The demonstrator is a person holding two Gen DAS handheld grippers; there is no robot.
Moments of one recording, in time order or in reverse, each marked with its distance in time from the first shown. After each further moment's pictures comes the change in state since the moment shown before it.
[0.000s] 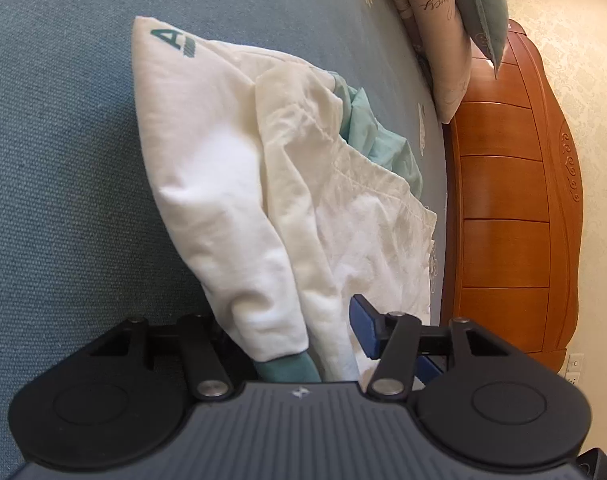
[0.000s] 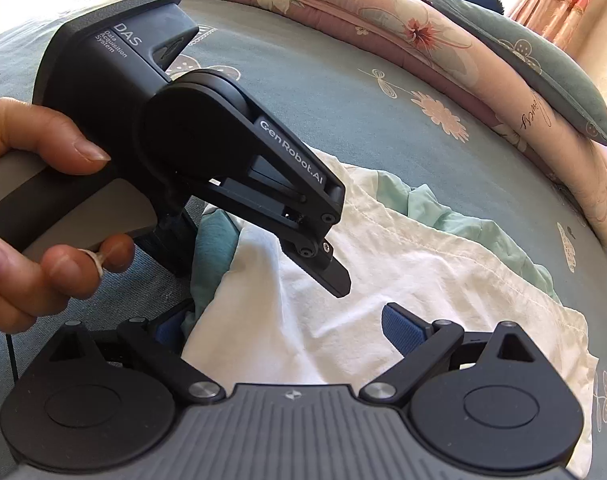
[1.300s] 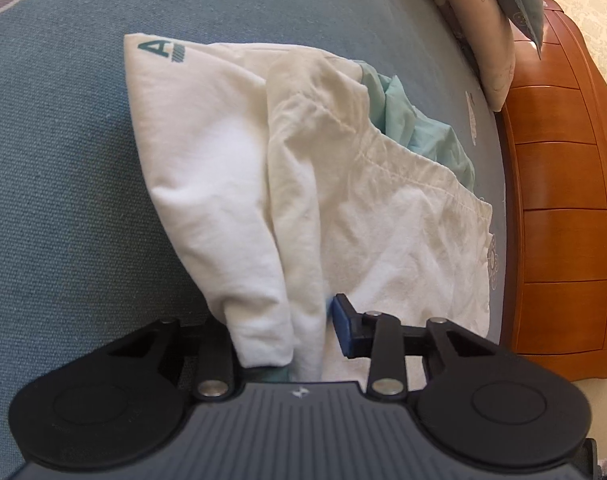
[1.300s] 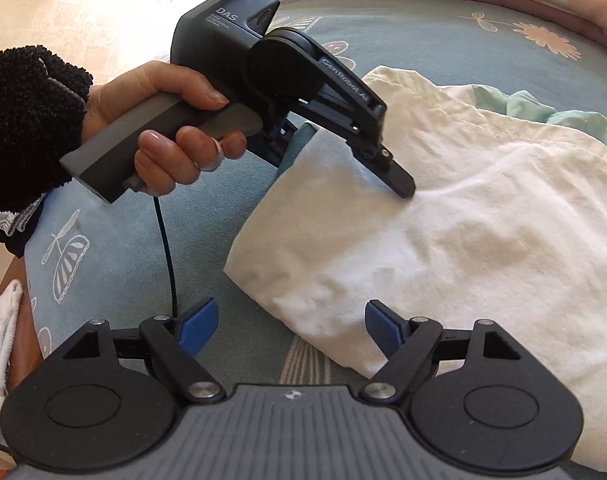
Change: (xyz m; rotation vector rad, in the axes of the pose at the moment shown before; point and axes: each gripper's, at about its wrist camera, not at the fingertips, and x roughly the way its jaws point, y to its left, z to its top) left arm 0.004 -0.017 -0.006 0.033 -0.025 0.222; right arm -0.023 -0.059 -0.074 0.087 0.037 0.589
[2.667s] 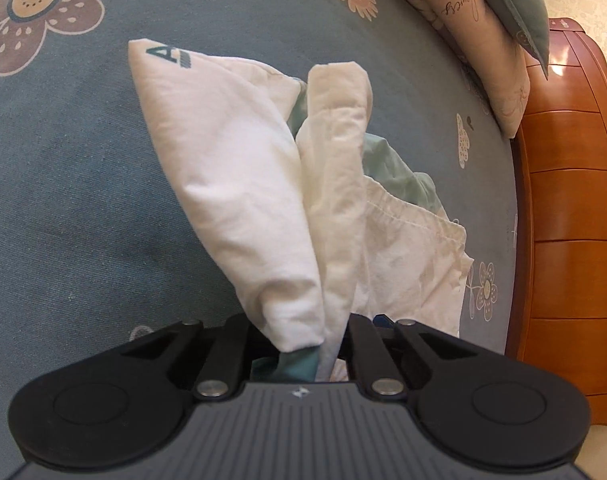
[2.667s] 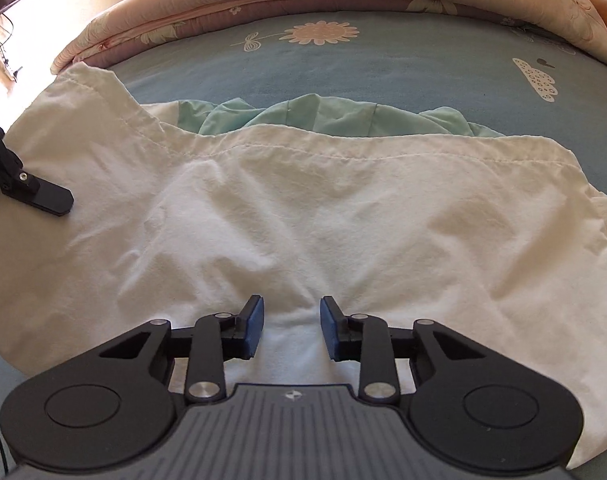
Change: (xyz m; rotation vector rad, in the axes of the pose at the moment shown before) left arm -0.027 -0.124 -0.027 -0.079 -0.093 0.130; right arm -0.042 -0.164 0.003 0.293 -0.093 -0.324
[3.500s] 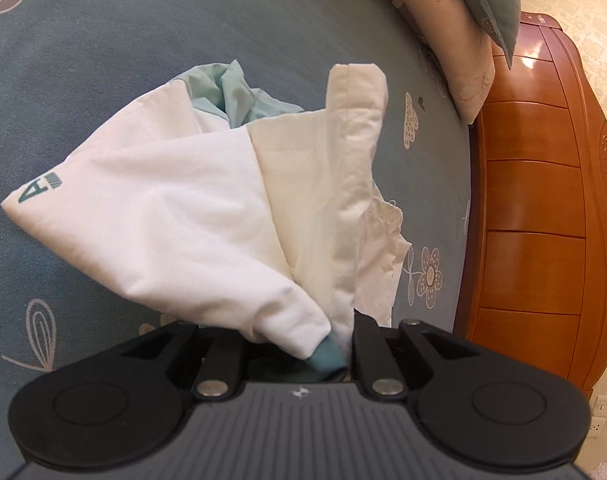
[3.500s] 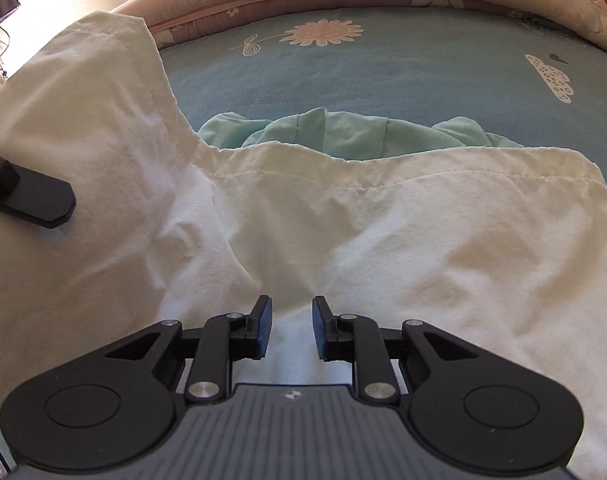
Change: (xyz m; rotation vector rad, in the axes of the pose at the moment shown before) left arm 0.022 -0.053 0.008 -0.021 0.087 -0.127; right arm -0.011 -0.007 0.013 0.050 -0.027 0.055
